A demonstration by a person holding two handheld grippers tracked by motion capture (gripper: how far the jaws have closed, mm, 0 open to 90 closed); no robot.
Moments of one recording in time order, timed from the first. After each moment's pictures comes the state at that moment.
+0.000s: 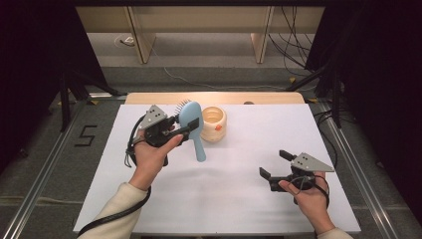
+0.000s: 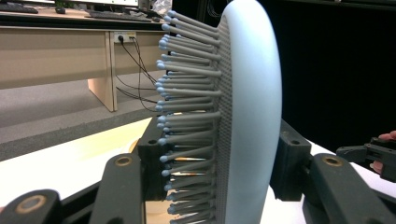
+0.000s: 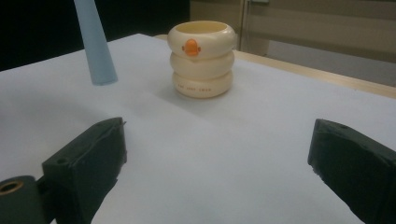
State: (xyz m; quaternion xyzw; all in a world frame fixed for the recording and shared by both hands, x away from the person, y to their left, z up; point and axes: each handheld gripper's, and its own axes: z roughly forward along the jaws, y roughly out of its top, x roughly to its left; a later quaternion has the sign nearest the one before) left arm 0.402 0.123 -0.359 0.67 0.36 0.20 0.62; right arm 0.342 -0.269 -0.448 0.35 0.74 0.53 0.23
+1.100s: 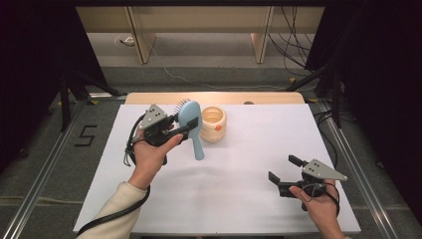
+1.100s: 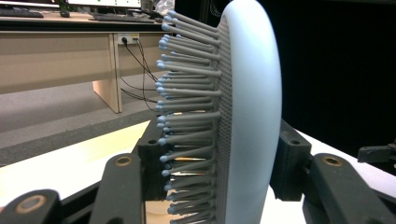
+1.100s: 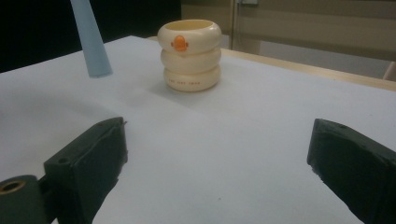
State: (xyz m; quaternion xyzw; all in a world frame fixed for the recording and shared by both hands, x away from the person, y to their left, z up) left arm 0.404 0.124 -0.358 0.68 0.35 0.21 0.61; right arm 0.326 -0.291 -0.452 0.37 0.73 0.53 0.24
